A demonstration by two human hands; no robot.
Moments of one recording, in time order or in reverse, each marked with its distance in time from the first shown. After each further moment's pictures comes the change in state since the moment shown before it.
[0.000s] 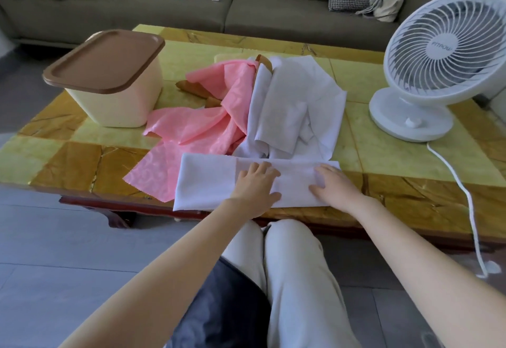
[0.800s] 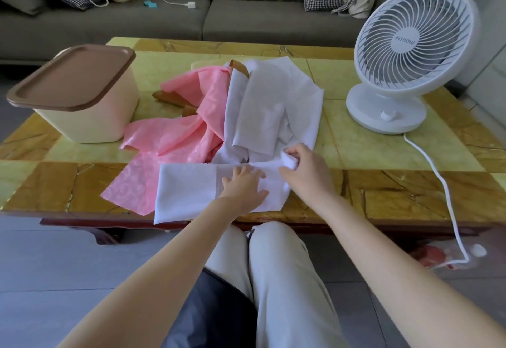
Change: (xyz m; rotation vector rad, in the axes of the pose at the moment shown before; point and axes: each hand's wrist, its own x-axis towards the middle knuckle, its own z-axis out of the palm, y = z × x) left_hand 0.021 0.012 0.007 -0.051 -0.073 -0.117; right_hand -0.020 -0.043 -0.015 0.350 0.444 -0.030
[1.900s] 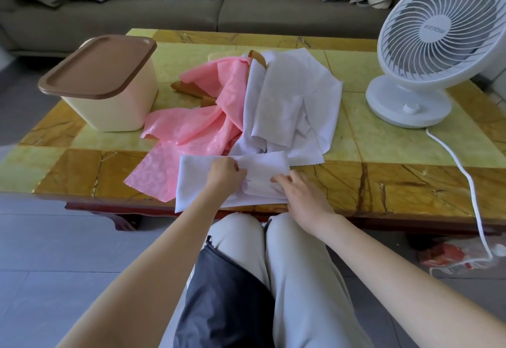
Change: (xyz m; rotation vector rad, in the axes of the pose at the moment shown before) left_hand -0.005 -0.057 -0.020 -0.354 0.195 -0.334; right_hand -0.041 0.008 0.045 -0.468 -0.333 -0.309
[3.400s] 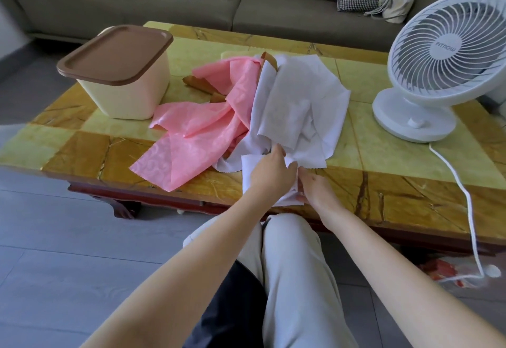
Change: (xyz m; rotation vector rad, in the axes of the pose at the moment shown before) left_hand -0.048 0.078 0.022 -0.130 0.013 0.151; right_hand 0.007 0.006 -0.023 1.060 0.014 0.553
